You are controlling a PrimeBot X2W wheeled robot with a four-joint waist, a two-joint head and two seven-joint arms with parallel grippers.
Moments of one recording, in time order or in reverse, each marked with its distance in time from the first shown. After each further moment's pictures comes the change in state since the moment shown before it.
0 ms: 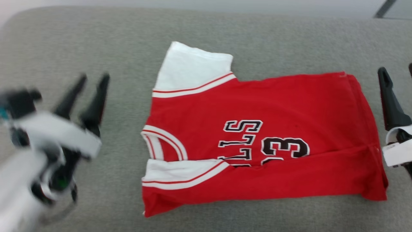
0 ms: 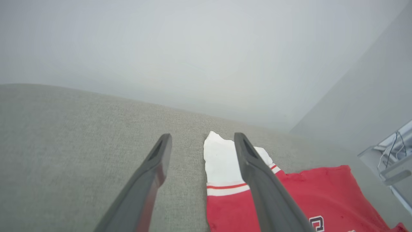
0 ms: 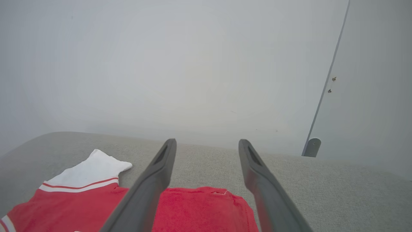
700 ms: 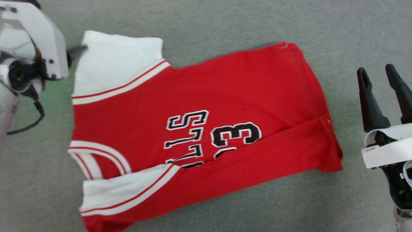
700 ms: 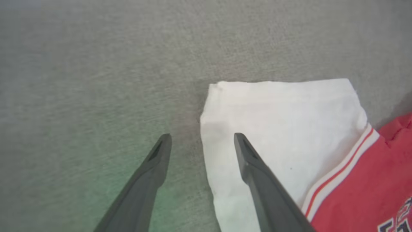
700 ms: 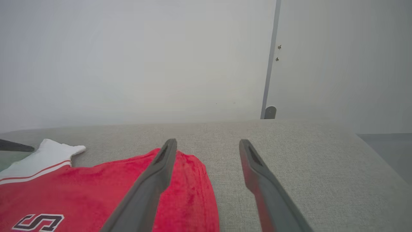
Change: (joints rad) left arm -0.724 -0.146 -0.245 0.793 0.144 -0.250 0.782; right arm -0.013 0.084 0.058 0.026 0.016 0.000 -0.090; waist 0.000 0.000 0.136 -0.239
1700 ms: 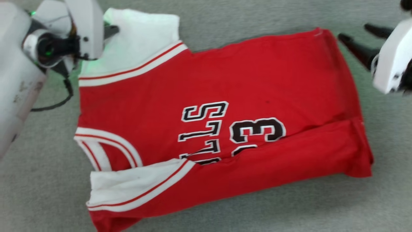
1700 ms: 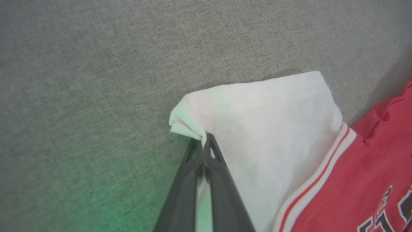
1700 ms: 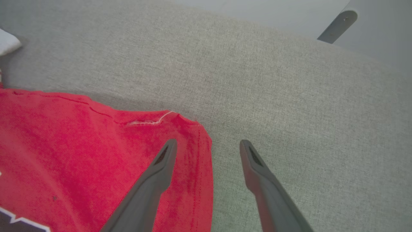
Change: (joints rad) left arm -0.135 -0.076 -0.137 -0.095 -0.132 -0.009 0.156; right arm -0.592 -0.288 0.341 0.382 0.235 0.000 0.649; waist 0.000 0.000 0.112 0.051
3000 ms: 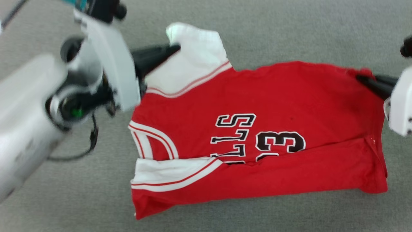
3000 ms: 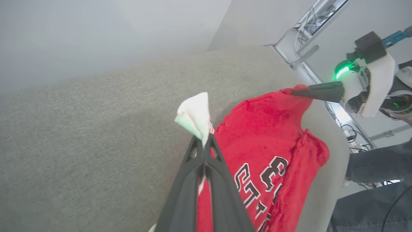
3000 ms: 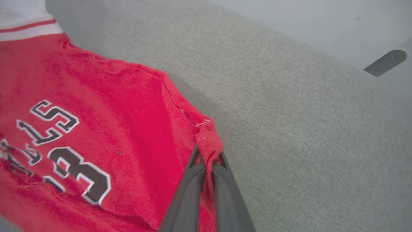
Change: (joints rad) left arm 0.163 0.161 -0.059 -0.540 -0.219 -0.002 -0.375; right arm 0.009 -0.323 0.424 -0.002 0.330 0.000 -0.244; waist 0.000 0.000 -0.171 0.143
